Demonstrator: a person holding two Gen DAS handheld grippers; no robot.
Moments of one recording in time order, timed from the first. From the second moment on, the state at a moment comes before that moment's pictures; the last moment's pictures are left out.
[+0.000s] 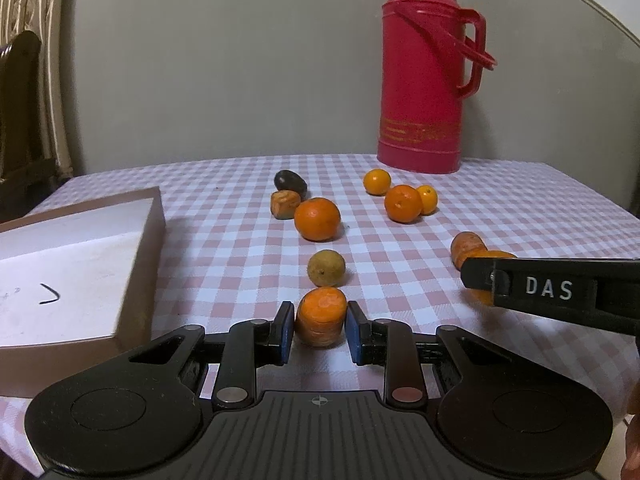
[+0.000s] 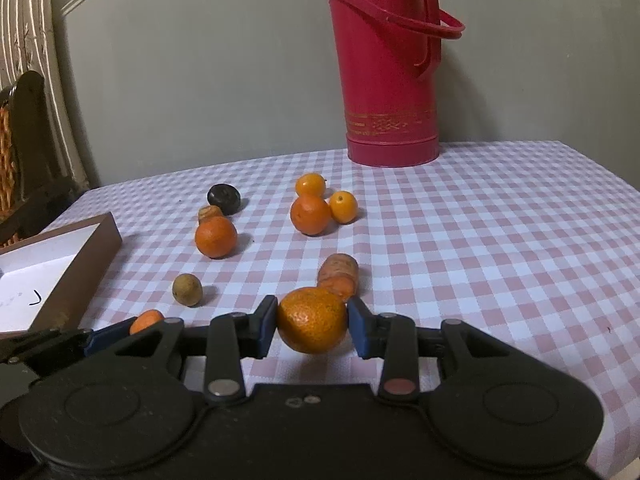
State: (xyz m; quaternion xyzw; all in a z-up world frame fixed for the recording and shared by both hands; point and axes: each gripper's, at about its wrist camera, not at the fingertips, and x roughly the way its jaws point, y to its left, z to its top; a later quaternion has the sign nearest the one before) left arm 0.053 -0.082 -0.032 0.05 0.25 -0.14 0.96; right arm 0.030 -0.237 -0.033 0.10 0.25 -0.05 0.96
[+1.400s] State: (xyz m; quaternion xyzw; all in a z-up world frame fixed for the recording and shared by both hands) left arm 0.013 0.075 0.017 0.00 0.16 -0.01 0.99; right arm 0.013 -0.122 0.001 0.07 0.15 0.12 0.98
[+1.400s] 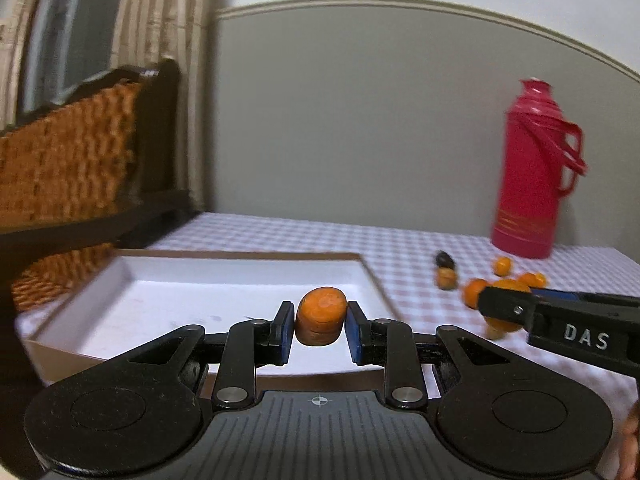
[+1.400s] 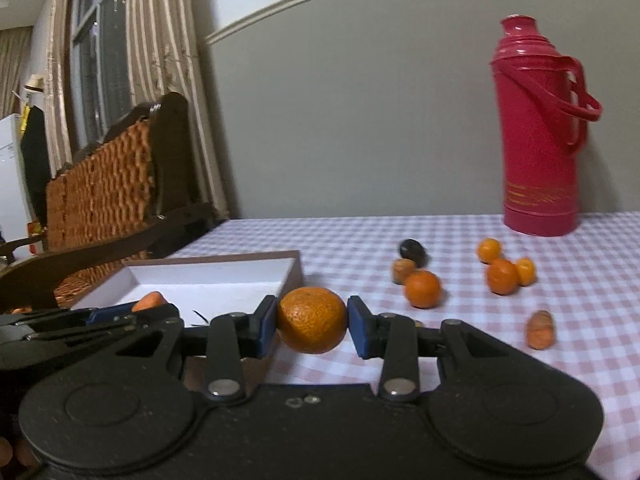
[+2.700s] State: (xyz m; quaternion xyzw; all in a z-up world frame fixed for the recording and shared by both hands) left arm 0.068 0.193 -0.014 -0.04 0.23 0.18 0.95; right arm 0.062 -0.044 -0.005 0.04 0.11 0.16 0.98
